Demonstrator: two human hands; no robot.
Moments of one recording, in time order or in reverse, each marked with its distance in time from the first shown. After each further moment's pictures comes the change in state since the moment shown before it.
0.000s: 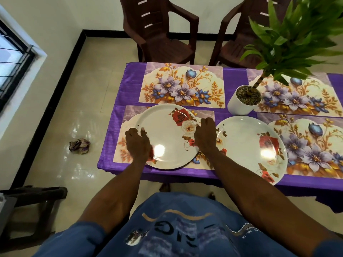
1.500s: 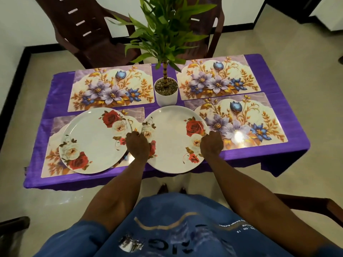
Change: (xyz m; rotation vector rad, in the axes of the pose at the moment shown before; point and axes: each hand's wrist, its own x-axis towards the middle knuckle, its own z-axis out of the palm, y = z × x) left_hand -0.208 0.159 0.123 0.026 -0.190 0.073; right_hand -0.036 0.271 -0.153 0.038 0.080 0.584
